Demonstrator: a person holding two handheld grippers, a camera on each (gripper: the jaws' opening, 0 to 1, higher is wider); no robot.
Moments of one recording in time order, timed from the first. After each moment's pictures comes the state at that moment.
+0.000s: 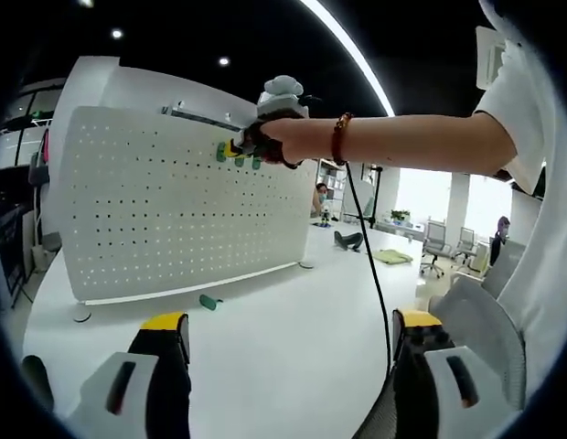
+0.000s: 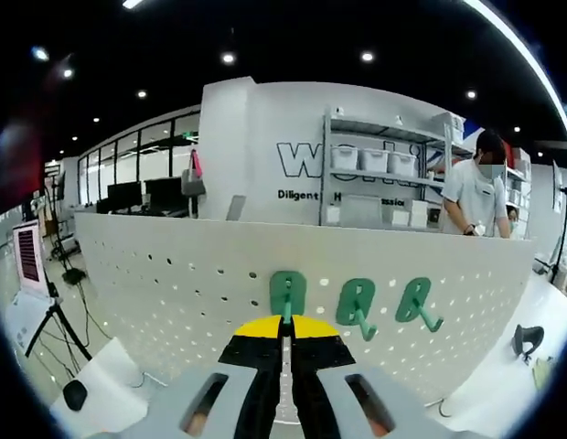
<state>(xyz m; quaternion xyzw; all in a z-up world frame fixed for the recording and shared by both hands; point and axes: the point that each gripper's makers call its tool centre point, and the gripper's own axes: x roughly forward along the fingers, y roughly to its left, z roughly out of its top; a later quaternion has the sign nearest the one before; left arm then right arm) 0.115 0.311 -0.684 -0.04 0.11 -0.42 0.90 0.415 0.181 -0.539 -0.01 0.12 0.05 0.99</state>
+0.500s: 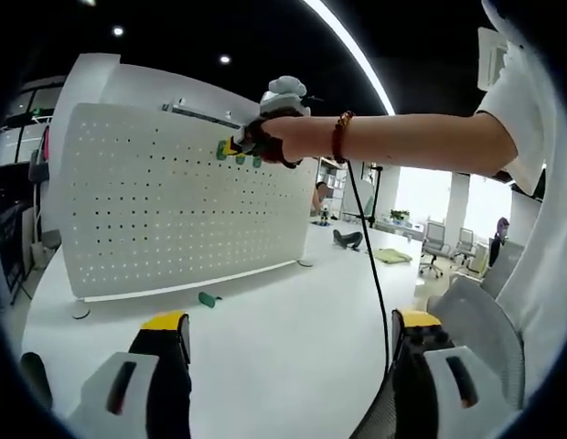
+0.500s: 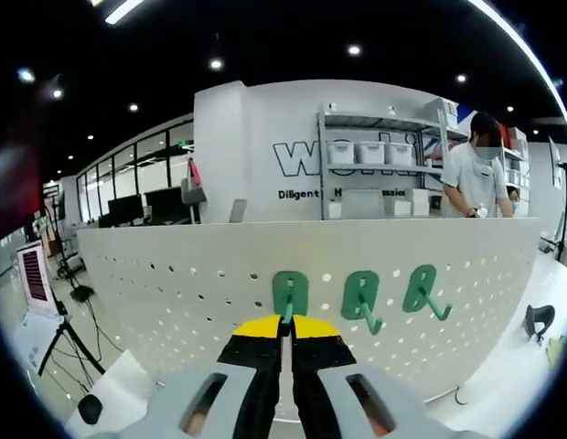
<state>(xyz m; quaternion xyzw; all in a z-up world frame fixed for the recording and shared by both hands) 0.113 0.310 -0.686 -0.05 0.12 -0.43 0.90 0.415 0.181 -0.540 0.00 0.12 0.06 0.99</state>
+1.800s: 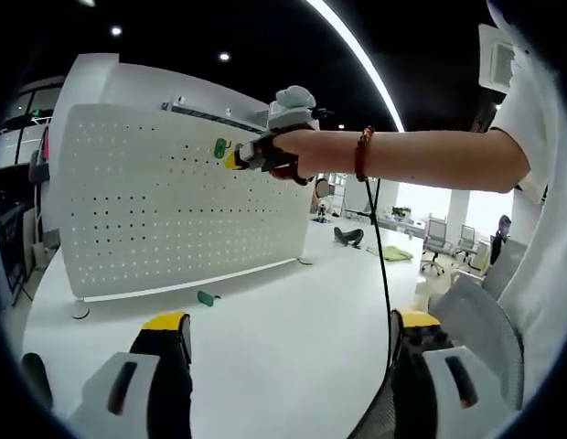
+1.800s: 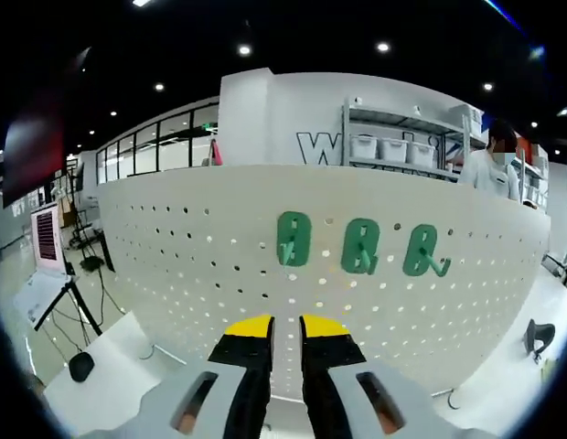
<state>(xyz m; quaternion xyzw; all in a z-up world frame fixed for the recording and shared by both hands) 0.113 0.304 -0.685 -0.04 0.12 -0.42 0.90 0.389 0.179 -0.581 -0.03 0.15 0.11 0.98</state>
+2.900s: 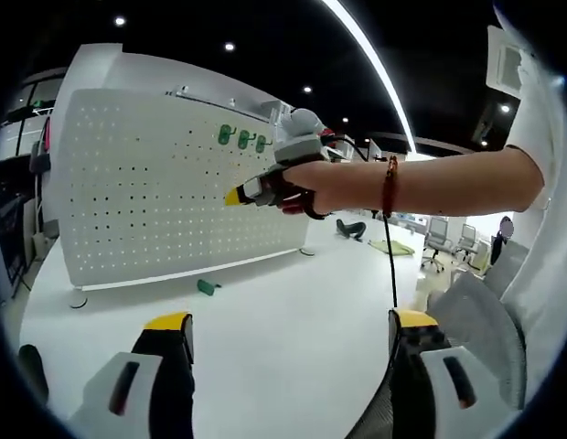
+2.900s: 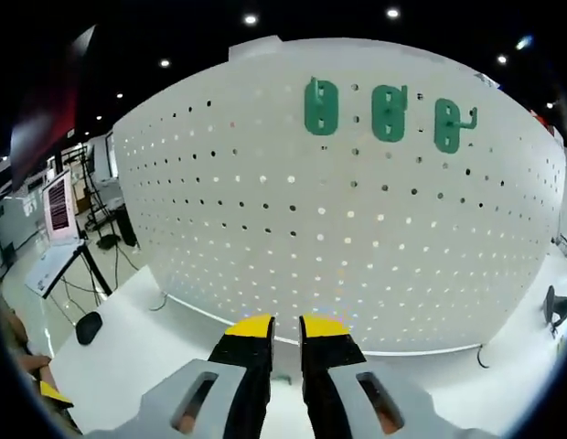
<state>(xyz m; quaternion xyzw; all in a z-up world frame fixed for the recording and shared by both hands) 0.117 0.304 -0.697 -0.04 0.15 -0.42 0.89 0.358 0.194 -0.676 -0.02 0.22 0.15 0.96</state>
